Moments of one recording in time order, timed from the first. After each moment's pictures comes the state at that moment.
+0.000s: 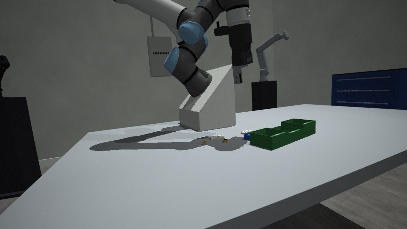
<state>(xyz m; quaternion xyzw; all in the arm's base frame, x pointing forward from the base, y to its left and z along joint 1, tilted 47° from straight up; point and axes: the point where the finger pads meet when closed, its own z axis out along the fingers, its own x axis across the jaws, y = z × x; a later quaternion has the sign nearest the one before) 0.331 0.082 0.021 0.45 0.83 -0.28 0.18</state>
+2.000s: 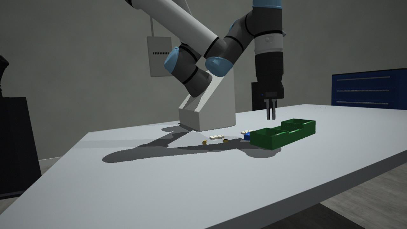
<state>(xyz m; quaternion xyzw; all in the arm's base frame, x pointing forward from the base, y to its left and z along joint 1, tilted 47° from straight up) 0.487 0.042 -0.068 0.82 0.42 -0.09 0.38</state>
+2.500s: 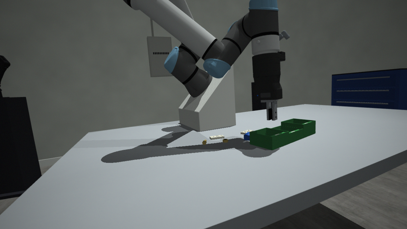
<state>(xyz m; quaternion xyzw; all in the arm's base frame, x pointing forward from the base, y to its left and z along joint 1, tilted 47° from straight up) 0.490 0.042 -0.070 0.88 0.27 -0.01 0.39</state>
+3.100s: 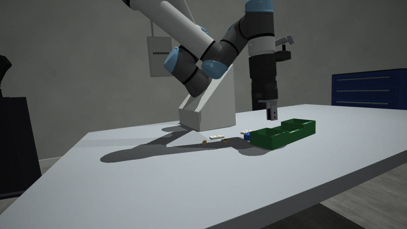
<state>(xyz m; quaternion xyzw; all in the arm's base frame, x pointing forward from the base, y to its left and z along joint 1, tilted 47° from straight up) 0.490 0.042 -0.070 0.92 0.07 0.08 0.38</state>
